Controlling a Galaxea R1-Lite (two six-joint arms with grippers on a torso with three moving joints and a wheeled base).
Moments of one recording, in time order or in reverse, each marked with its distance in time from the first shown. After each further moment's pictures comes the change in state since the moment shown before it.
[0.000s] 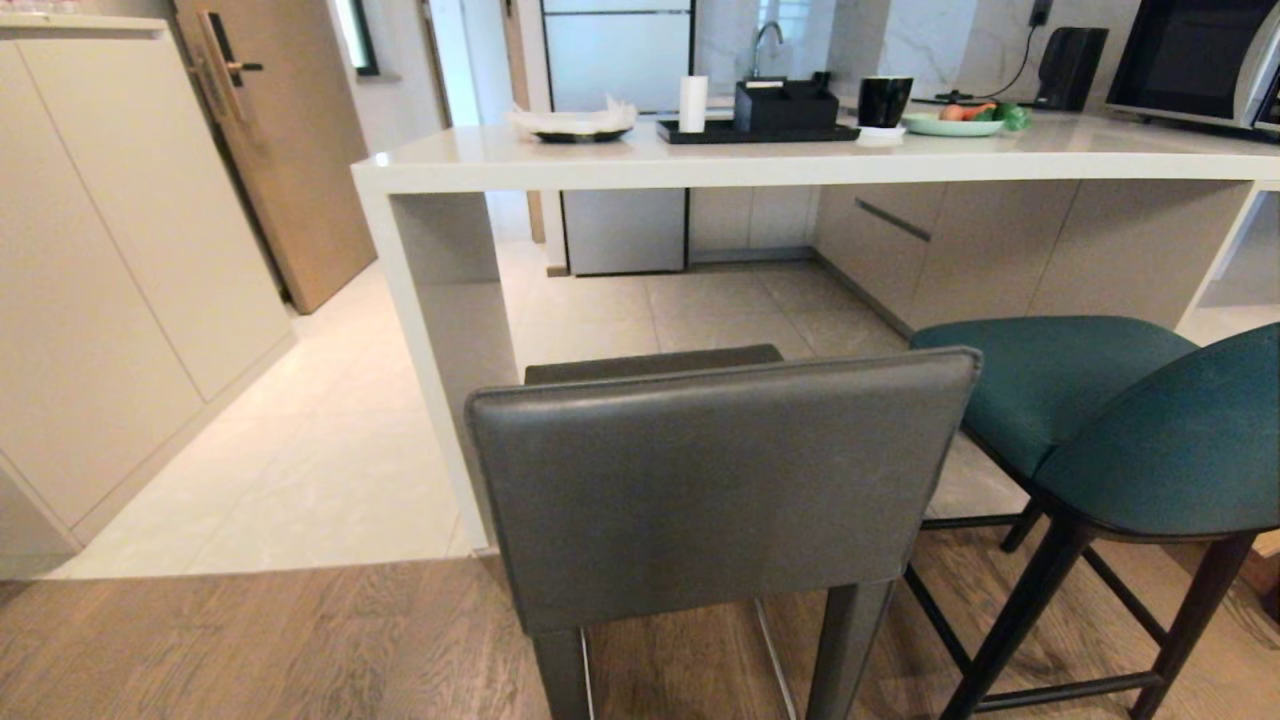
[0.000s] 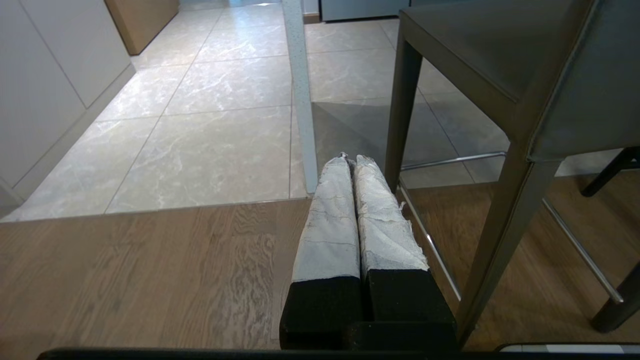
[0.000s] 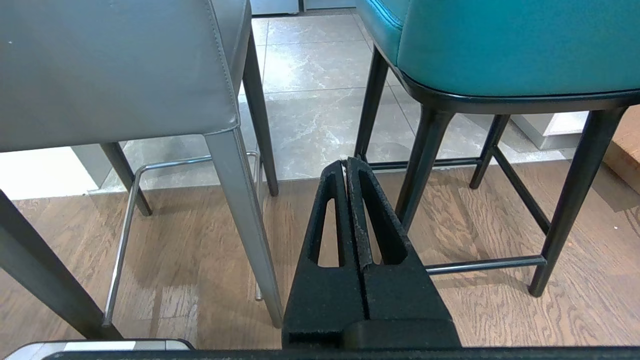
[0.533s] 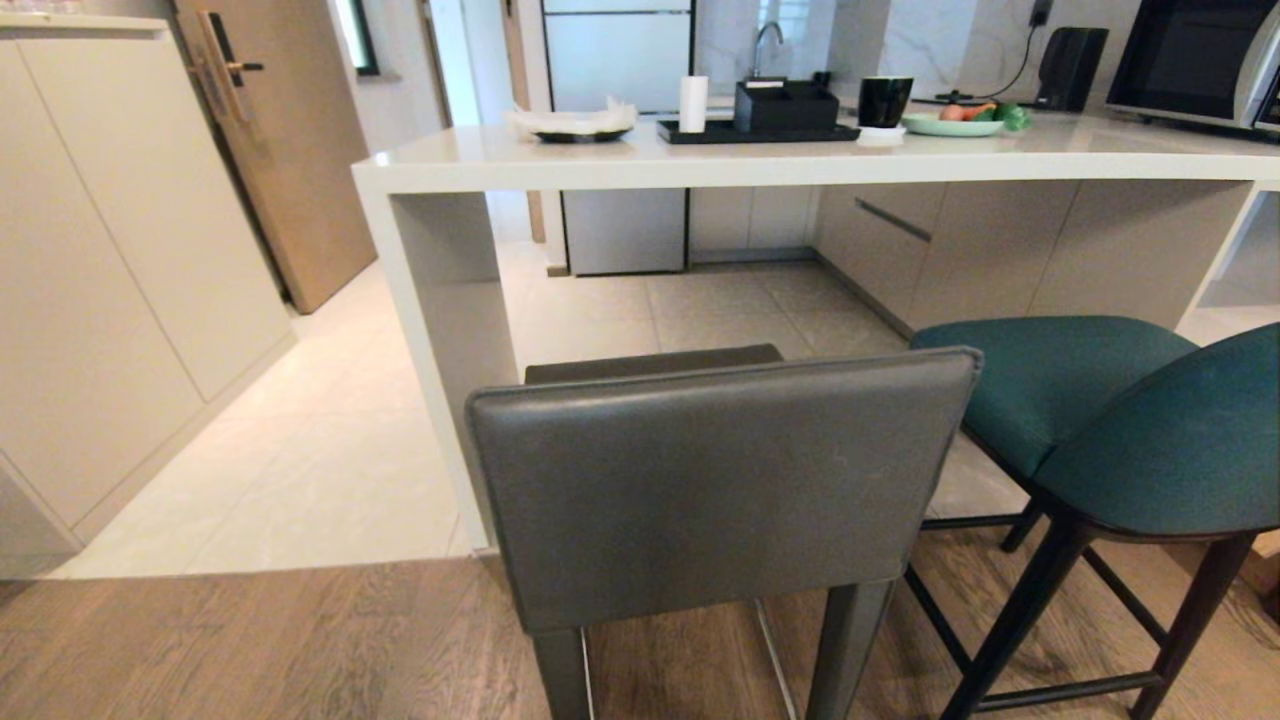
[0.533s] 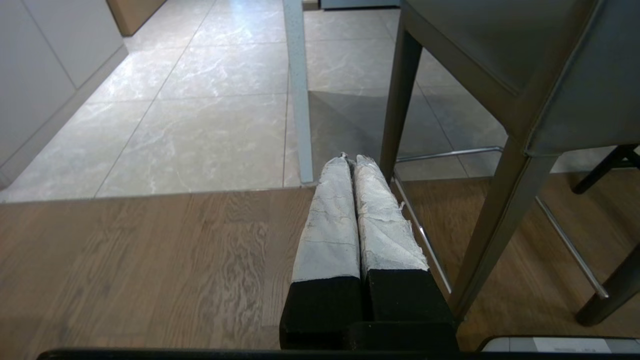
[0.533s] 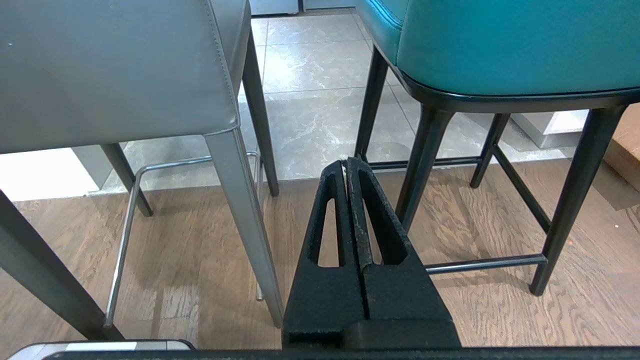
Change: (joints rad) left arm 0.000 0.000 -0.004 0.037 0.006 -0.031; right arm 0.000 0.000 0.000 0.000 -0.001 0.008
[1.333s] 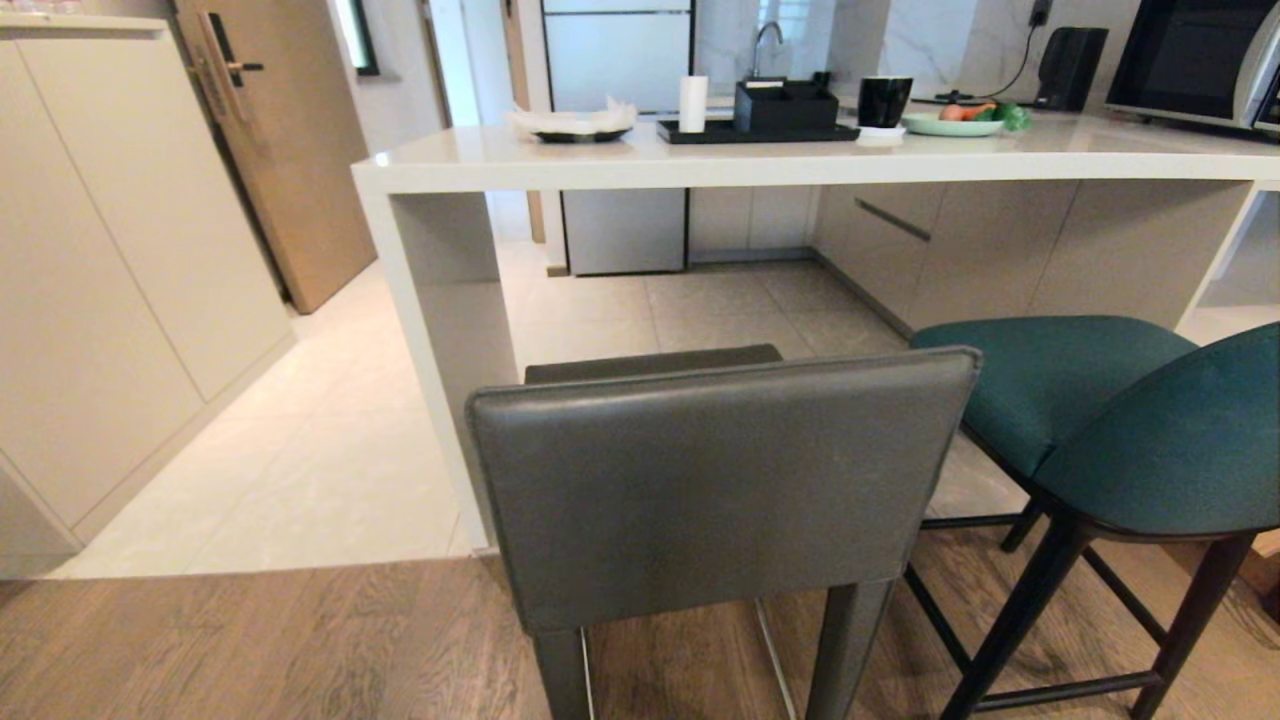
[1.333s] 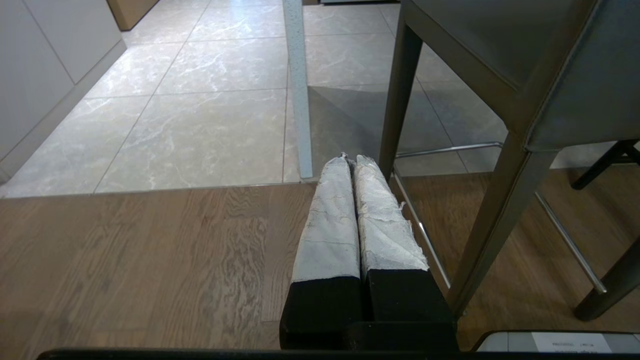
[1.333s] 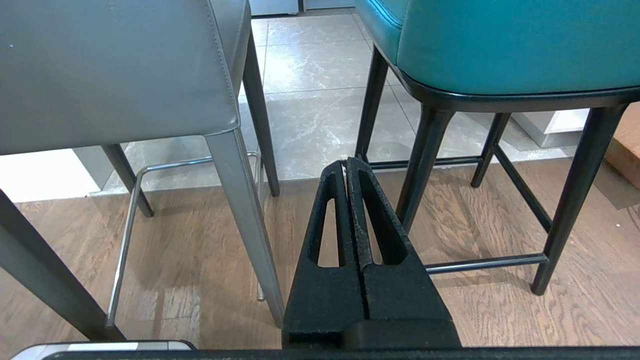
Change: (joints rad) left arm 0.000 0.000 -0.010 0.024 -0.001 -0.001; right arm 0.000 0.000 0.000 0.000 0.000 0.005
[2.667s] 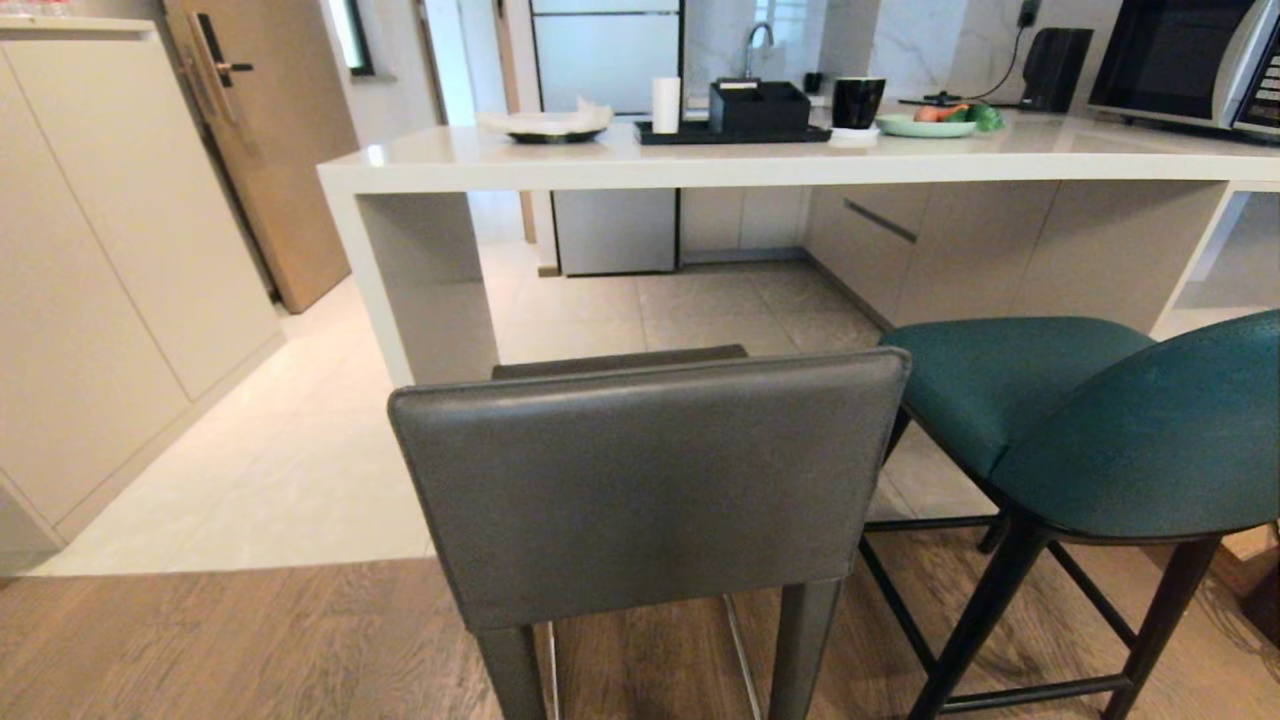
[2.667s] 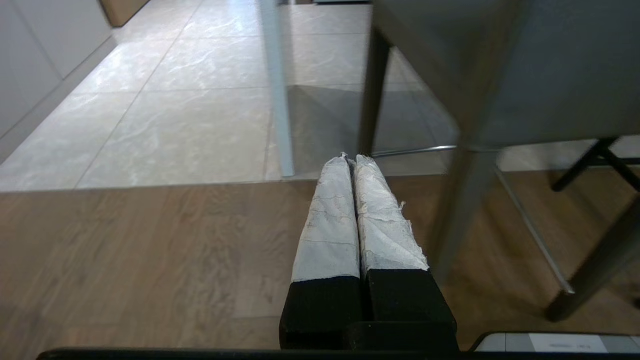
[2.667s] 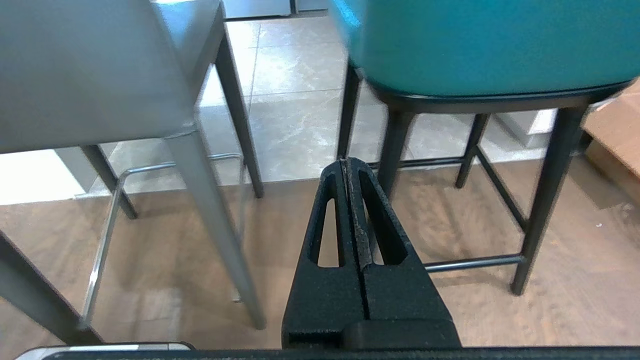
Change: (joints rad) left arm 0.000 0.000 0.000 0.000 0.007 -0.009; right arm -0.001 0.000 0.000 -0.001 0.000 0.001
